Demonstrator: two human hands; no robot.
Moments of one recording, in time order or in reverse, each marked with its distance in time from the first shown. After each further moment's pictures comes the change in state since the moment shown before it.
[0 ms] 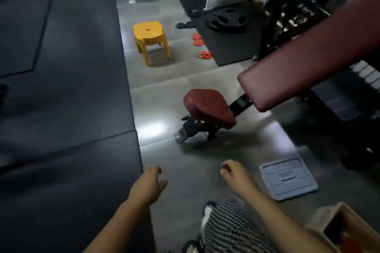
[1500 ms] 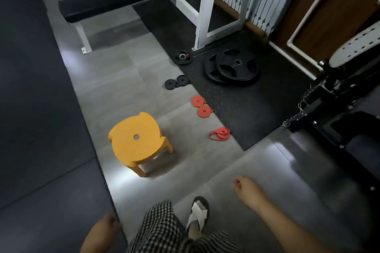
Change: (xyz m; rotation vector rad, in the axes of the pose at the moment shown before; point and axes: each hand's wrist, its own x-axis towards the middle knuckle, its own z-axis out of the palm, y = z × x) left_hand 0.919 0.009 -0.587 -0.020 -0.236 -0.227; right_hand 0.898 -0.436 -0.251 -0.037 -0.069 0.396
